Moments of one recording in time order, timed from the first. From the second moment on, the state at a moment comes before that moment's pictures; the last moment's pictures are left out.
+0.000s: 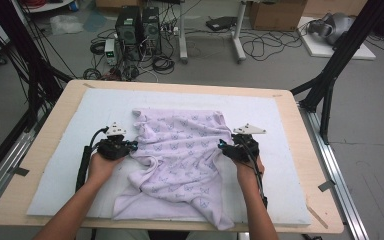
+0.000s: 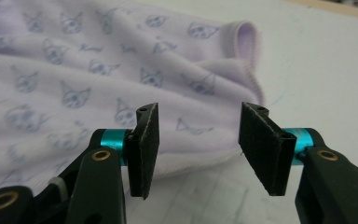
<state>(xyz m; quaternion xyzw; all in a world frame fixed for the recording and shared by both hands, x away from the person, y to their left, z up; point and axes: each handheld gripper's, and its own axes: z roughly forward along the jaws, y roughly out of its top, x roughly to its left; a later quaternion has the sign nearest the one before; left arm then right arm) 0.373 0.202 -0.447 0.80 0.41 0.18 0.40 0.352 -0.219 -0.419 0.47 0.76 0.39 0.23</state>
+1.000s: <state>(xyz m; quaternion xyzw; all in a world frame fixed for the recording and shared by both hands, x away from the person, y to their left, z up) 0.420 0.227 -0.449 0.73 0.49 0.18 0.44 0.357 -0.211 -0.436 0.48 0.78 0.29 0.27</state>
